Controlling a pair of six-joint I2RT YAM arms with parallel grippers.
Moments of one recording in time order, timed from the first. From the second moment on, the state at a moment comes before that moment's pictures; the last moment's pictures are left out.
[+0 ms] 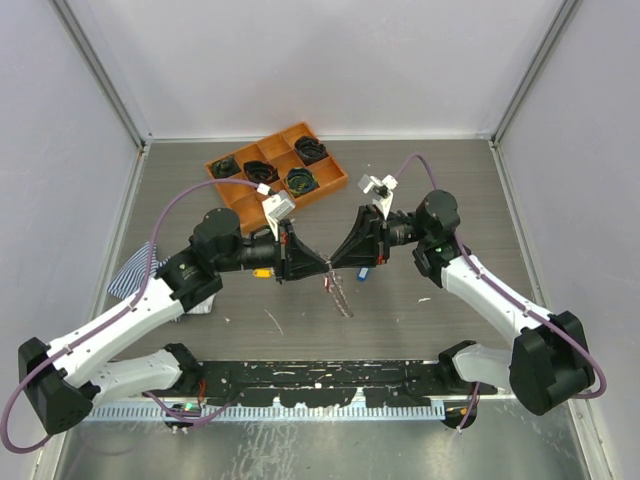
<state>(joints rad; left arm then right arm) -0.80 1.01 0.89 0.02 0.58 -0.49 0.43 1.20 0.76 0.71 -1.36 0.72</state>
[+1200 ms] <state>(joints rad) -0.77 1.24 1.27 -0.61 0.77 -0.24 0.51 1.20 0.92 0.02 -1.39 0.18</state>
